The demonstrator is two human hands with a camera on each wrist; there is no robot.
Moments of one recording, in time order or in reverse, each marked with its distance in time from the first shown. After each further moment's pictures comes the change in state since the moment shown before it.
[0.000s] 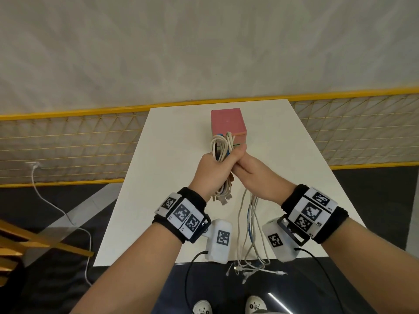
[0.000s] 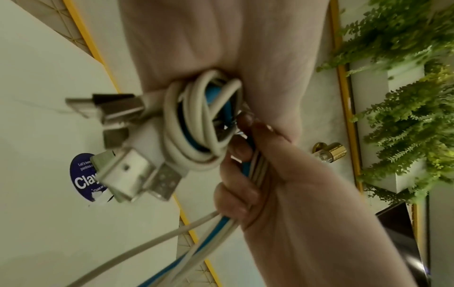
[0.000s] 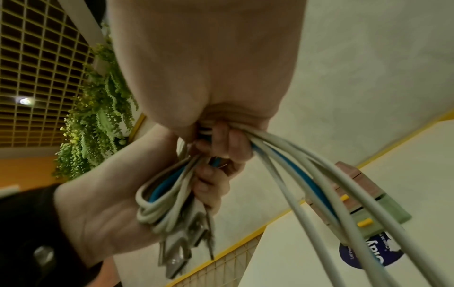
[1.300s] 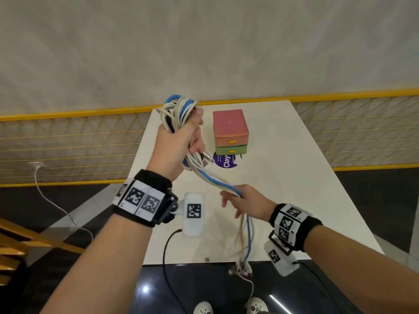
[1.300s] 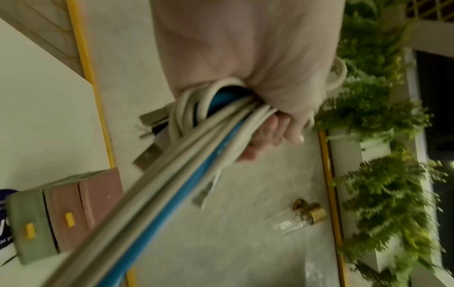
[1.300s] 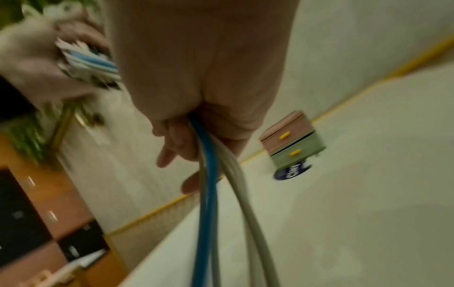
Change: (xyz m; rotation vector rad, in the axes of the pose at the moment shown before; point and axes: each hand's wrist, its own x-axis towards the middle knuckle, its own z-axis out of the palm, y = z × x) left_hand 0.010 0.046 -0.066 -0.388 -0.025 0.249; right_hand -0.014 0.051 0.036 0.027 -0.139 0.329
